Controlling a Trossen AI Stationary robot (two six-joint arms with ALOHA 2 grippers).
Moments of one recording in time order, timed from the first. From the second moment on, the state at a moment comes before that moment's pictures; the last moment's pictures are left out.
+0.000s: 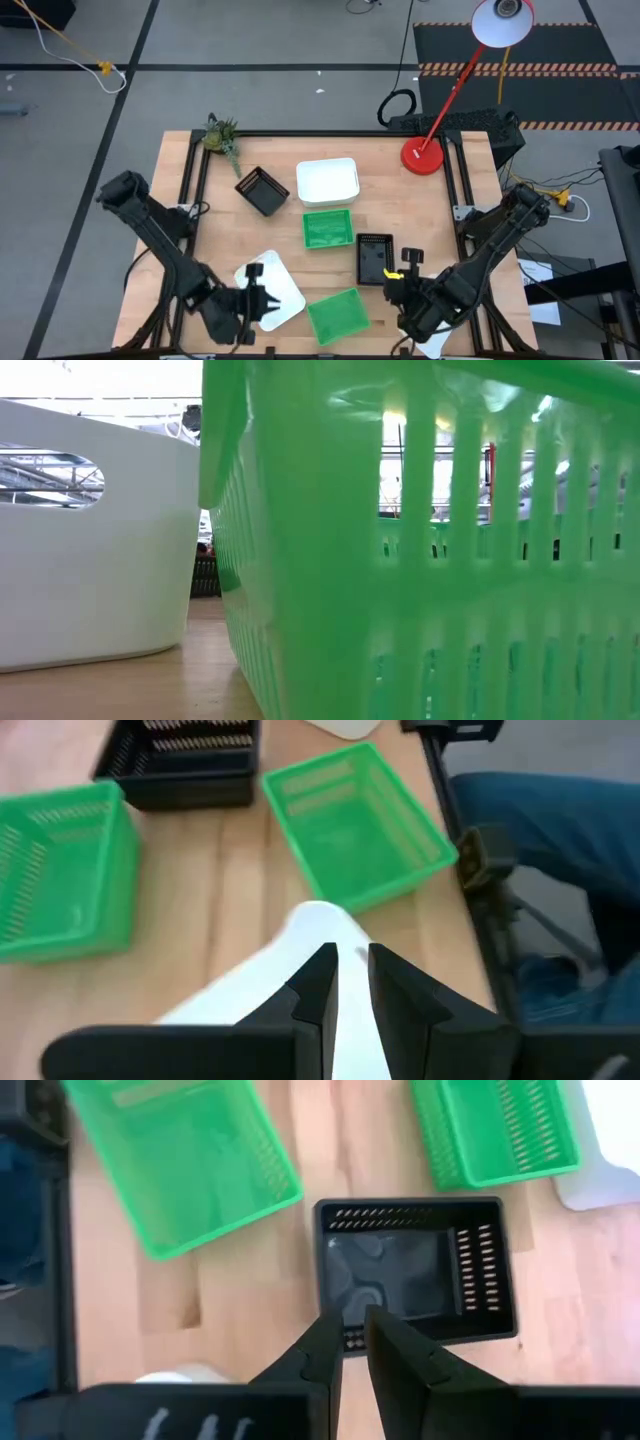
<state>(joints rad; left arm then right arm) -0.84 1.58 1.19 -0.50 -0.54 -0.58 0.78 1.64 1.53 -1.27 0.43 0.82</state>
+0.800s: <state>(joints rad) -0.99 1.66 1.20 -1.13 -0.46 -1.81 0.75 1.64 1.53 -1.10 0.50 0.50</state>
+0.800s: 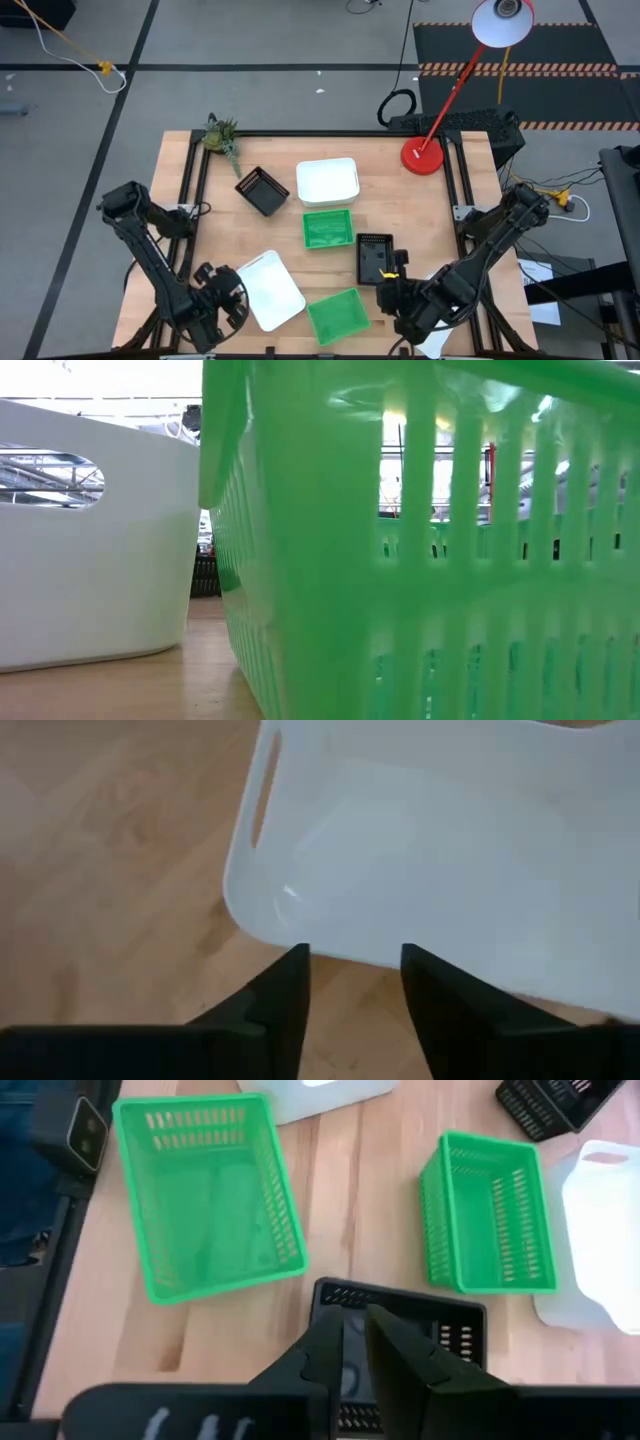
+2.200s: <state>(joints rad) -0.74 1.38 1.08 -1.16 -0.53 -1.49 0.65 1.66 1.41 -0.49 0.51 -0.08</state>
